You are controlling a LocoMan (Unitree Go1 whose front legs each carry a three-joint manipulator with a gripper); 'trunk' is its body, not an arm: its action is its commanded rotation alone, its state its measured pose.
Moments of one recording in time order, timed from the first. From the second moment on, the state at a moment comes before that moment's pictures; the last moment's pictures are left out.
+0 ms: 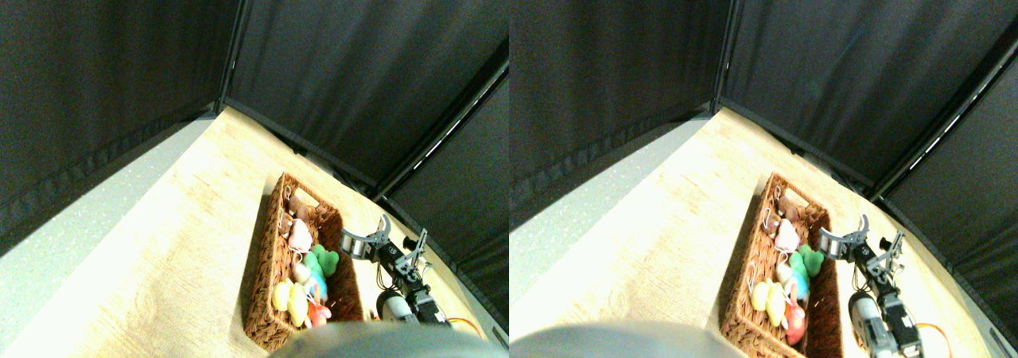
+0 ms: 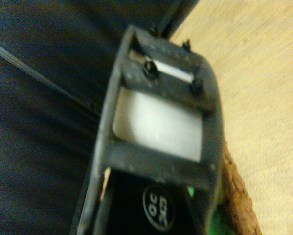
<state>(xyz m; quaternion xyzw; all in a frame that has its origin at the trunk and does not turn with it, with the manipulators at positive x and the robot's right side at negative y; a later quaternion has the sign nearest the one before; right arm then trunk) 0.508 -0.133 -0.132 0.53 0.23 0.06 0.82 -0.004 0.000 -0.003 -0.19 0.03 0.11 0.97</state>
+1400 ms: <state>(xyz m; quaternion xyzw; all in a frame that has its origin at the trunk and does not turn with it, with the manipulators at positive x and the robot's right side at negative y) 0.439 -0.276 -0.217 0.60 0.03 -0.18 0.78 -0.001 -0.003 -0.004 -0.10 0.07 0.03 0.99</state>
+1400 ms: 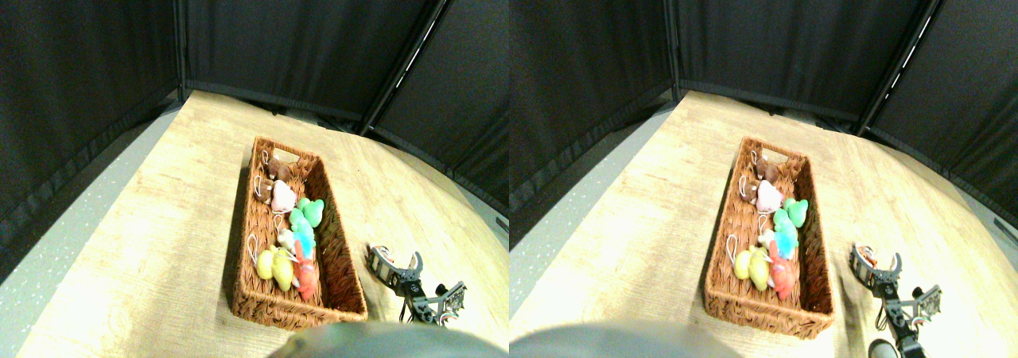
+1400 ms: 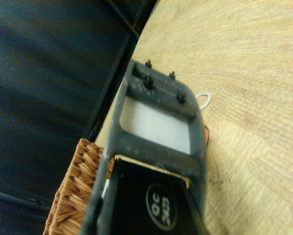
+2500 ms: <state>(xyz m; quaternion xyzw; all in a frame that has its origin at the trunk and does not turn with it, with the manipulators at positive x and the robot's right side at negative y) 0.450 -0.291 -0.249 0.60 -0.01 -0.21 0.77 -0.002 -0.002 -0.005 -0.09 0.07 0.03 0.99</state>
